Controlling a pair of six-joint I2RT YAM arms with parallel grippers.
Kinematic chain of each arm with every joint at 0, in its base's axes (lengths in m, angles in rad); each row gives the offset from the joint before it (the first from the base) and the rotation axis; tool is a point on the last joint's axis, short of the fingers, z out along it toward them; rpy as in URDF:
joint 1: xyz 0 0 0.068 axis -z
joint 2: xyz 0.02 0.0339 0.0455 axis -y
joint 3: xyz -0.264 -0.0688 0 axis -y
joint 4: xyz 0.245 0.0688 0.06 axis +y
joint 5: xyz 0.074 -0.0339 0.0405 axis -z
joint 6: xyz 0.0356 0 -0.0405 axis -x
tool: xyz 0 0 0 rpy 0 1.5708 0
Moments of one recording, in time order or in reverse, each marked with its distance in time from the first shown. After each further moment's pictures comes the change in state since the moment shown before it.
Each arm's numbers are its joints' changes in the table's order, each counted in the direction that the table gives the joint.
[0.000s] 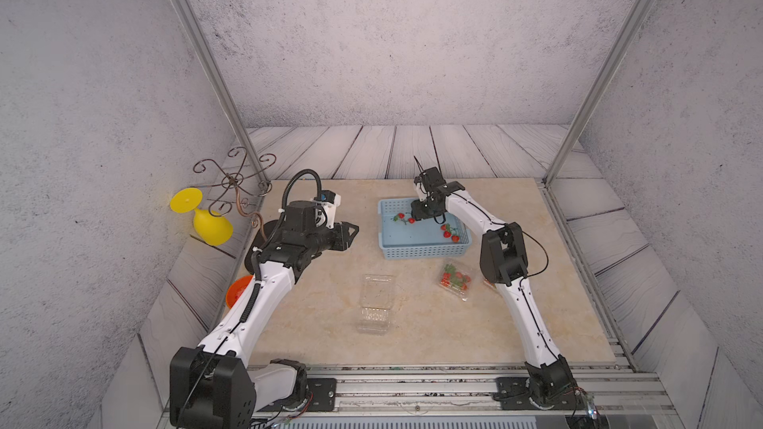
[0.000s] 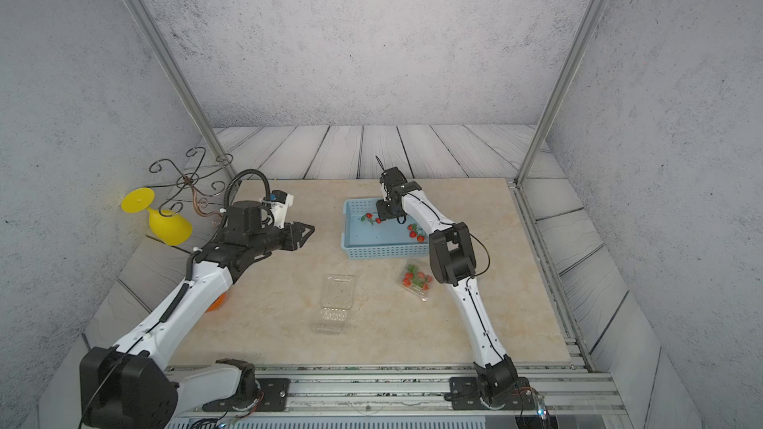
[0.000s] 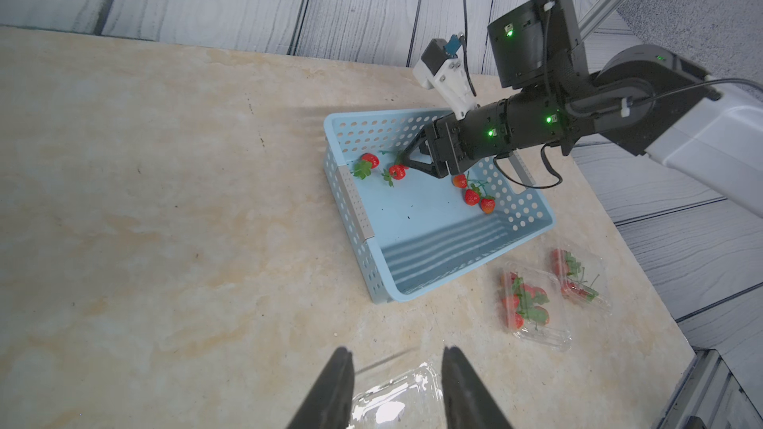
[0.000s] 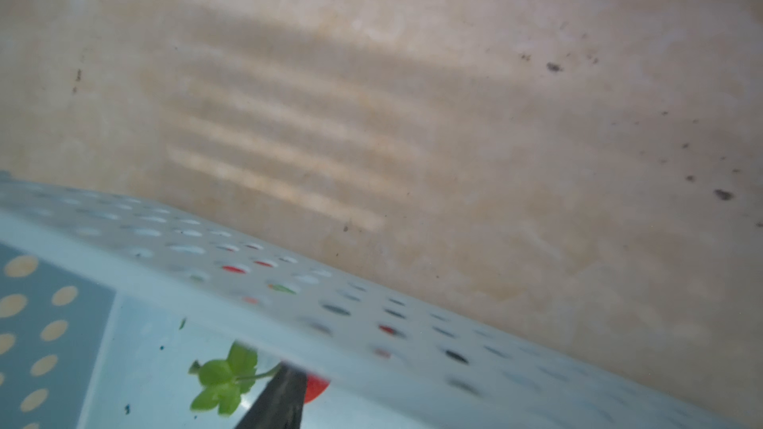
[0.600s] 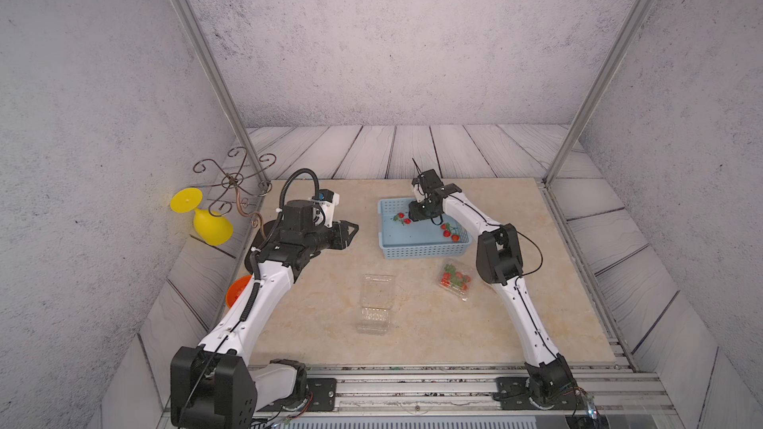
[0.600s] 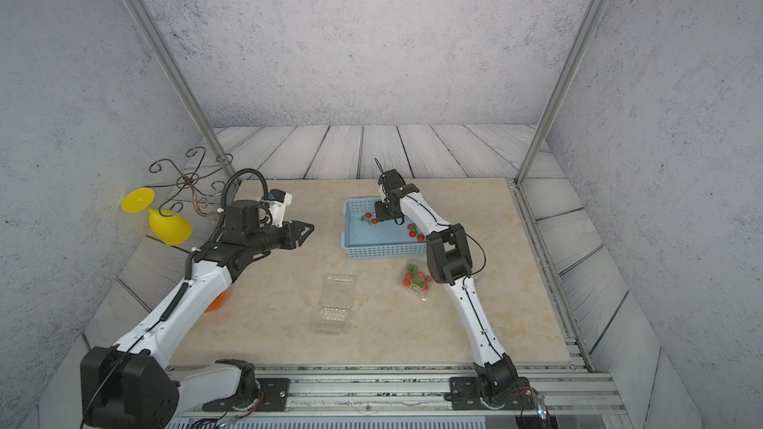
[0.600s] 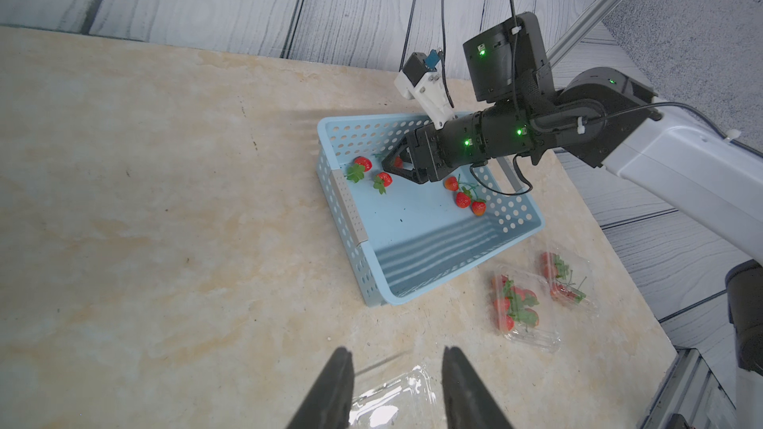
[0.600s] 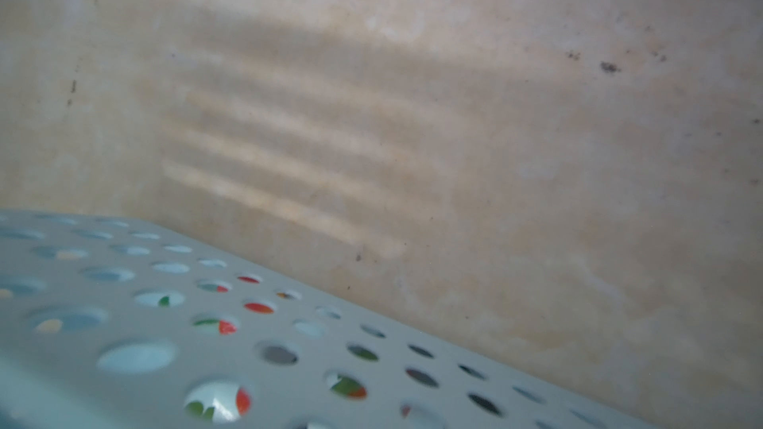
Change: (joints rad) left arm -0.014 -0.002 0.000 -0.011 0.032 0.009; right arm 0.002 -0.063 0.064 -0.016 -0.027 -0.025
